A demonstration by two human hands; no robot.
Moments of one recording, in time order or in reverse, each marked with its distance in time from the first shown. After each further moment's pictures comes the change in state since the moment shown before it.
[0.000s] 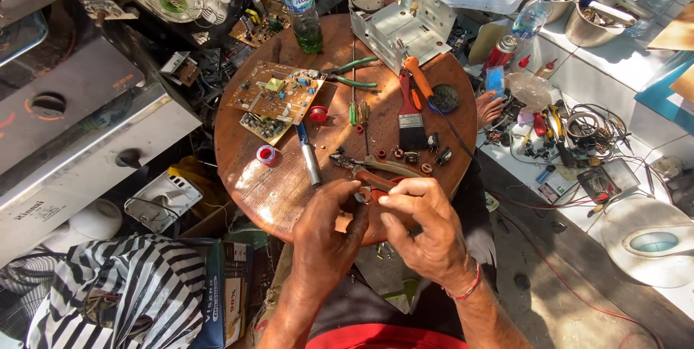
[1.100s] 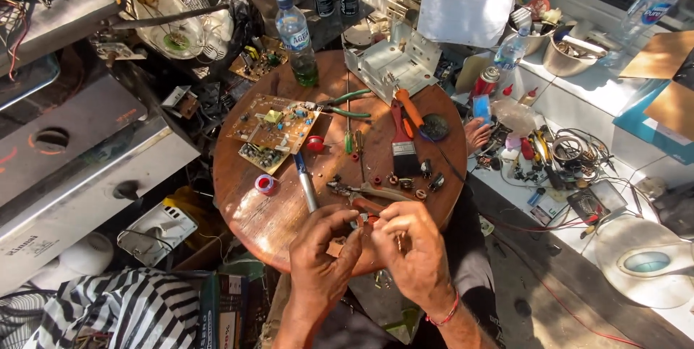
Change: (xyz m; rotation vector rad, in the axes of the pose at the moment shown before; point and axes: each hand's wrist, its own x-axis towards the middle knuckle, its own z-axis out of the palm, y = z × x) left_hand -0.001 -0.013 -0.001 -0.163 -0.008 -0.106; right_hand -0.005 0.002 0.023 0.181 0.106 0.188
